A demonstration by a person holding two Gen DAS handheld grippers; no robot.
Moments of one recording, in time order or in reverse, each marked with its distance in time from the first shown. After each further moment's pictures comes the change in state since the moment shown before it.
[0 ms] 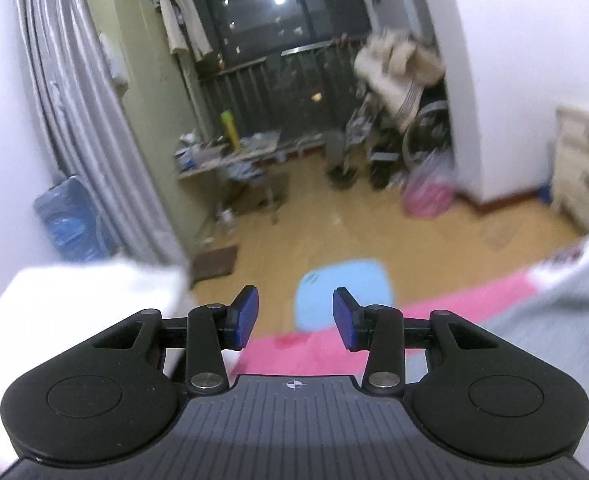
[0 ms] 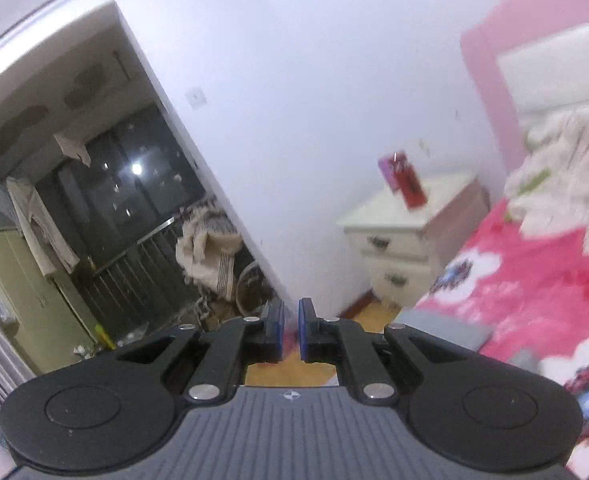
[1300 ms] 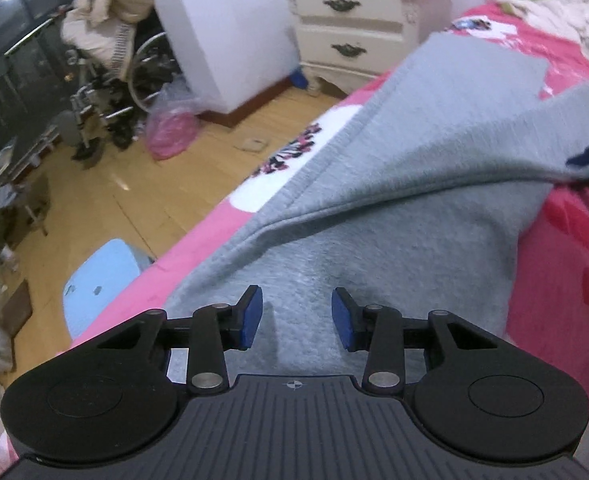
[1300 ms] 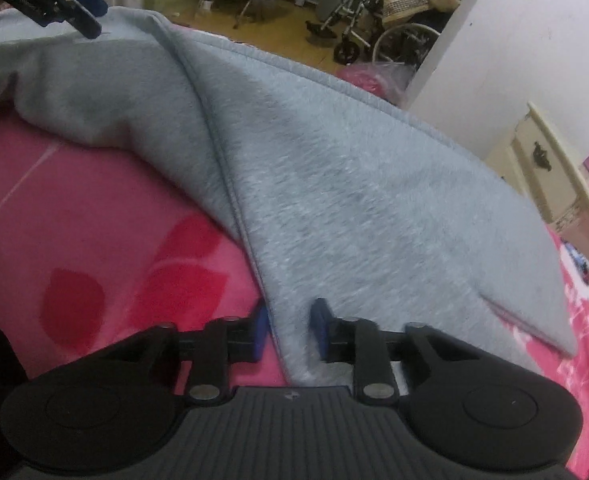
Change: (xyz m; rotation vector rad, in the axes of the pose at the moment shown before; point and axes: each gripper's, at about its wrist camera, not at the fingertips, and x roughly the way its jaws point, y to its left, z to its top) left arm 0.088 -0.191 -0.063 0.518 0.228 -0.607; right arm 0.186 -0.005 -0.258 -1.100 0.769 0.148
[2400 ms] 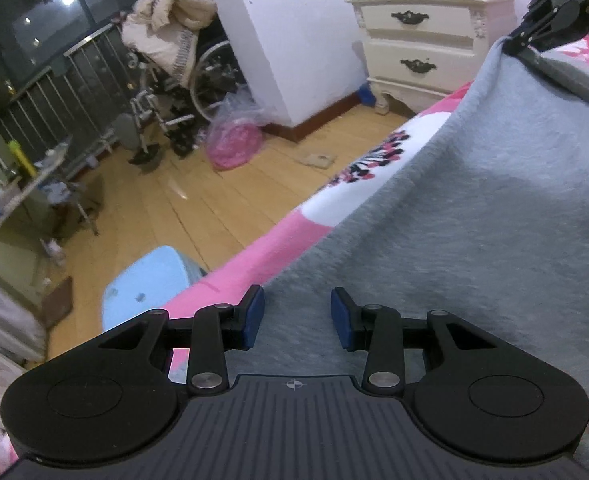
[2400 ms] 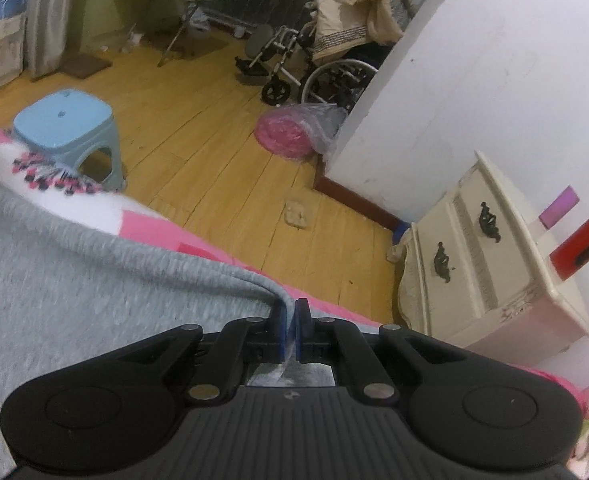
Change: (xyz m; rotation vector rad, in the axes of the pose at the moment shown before) left arm 0.031 0.019 -0.001 -0.084 -0.073 0.219; right arm 0.096 -0.128 0.144 0.034 -0.109 -0.162
